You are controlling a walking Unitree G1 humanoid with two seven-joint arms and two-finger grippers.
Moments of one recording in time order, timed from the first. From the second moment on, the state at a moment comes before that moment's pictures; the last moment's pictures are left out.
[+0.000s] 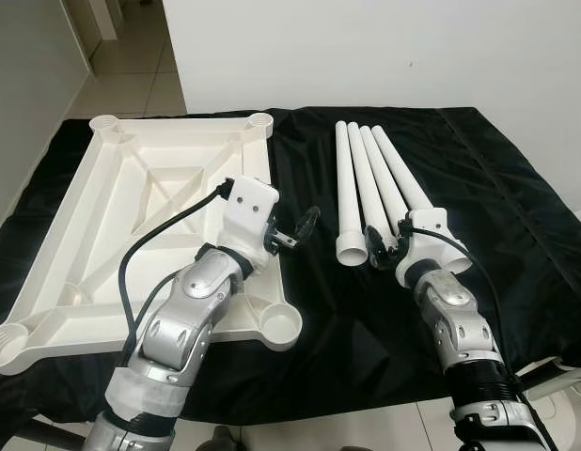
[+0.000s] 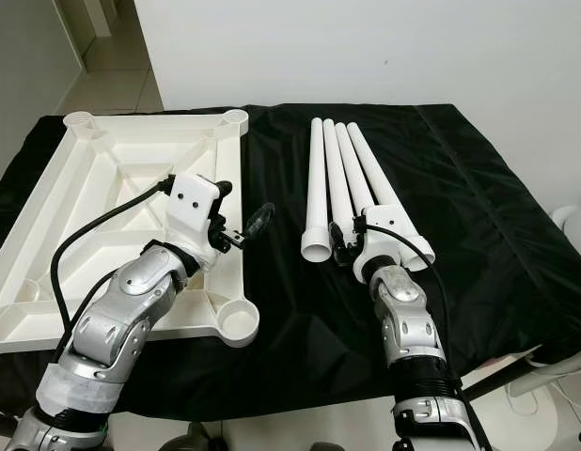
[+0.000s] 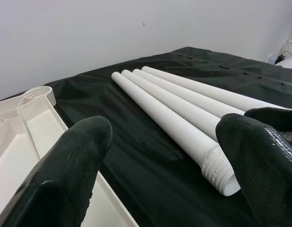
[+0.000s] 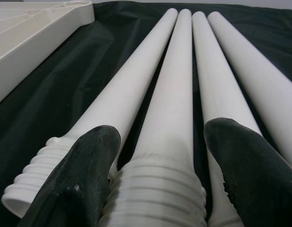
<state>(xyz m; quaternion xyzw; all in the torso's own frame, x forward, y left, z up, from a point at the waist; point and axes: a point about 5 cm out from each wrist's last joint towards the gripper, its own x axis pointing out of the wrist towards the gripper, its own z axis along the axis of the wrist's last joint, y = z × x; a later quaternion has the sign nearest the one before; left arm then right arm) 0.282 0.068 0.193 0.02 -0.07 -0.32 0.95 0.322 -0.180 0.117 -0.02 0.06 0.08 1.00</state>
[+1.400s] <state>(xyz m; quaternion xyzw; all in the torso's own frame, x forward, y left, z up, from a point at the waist) 0.290 0.071 0.207 0.03 -0.08 -0.31 0.95 0.305 -0.161 0.101 0.01 0.01 0.05 1.00</state>
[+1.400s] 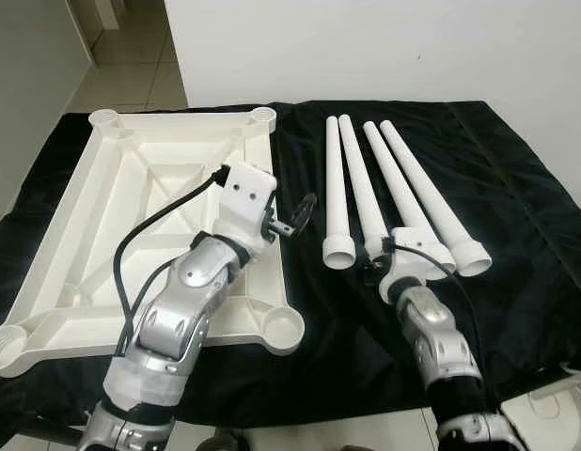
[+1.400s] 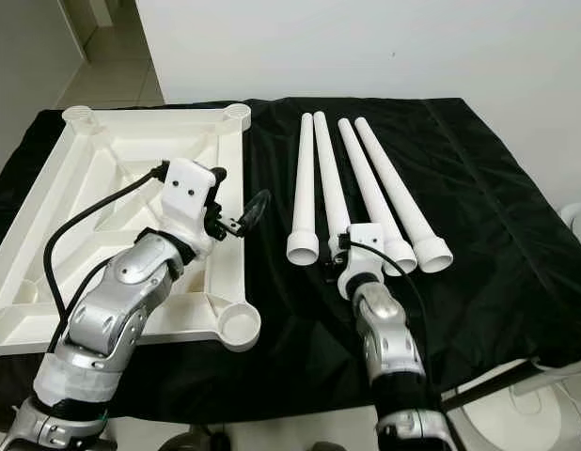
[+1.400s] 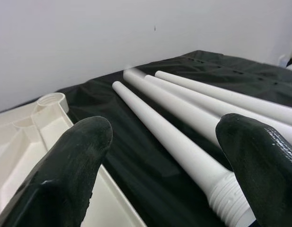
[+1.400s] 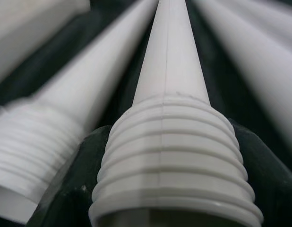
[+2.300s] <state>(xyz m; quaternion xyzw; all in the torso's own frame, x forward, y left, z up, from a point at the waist) 0.309 0.046 0.229 -0.20 0.07 -0.42 0.88 0.280 -0.120 0.144 -0.12 -0.21 0.14 0.96</state>
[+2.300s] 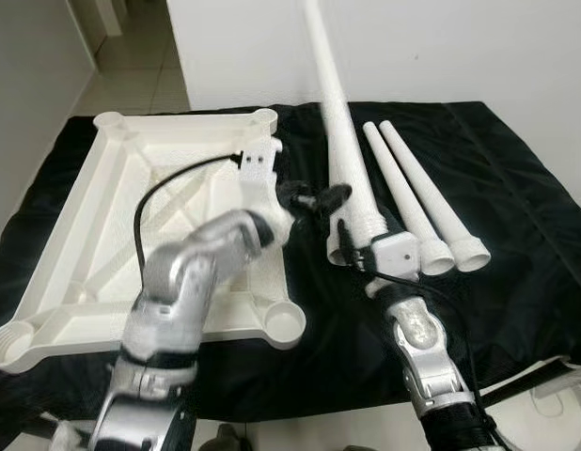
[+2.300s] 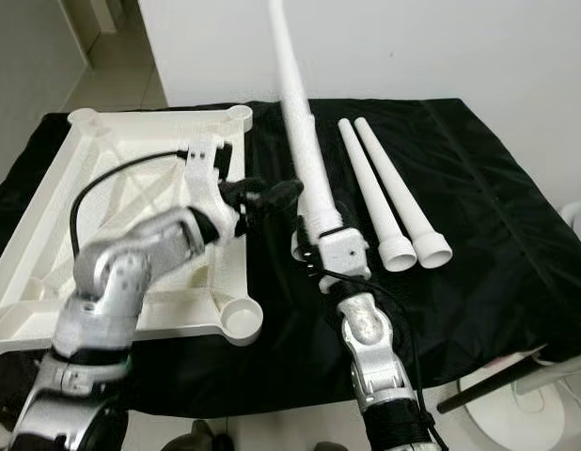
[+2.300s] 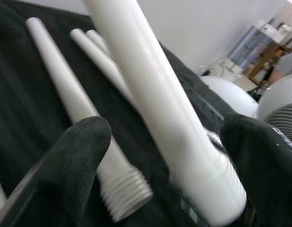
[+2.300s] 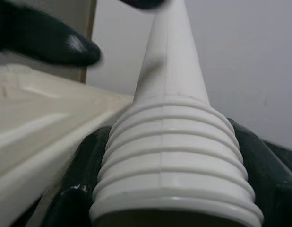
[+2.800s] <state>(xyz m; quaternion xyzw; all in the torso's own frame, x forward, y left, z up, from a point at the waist) 0.341 0.059 0.249 -0.28 0.11 -0.42 0.86 0.274 -0.094 0.156 -0.21 -0.28 0.21 0.91</state>
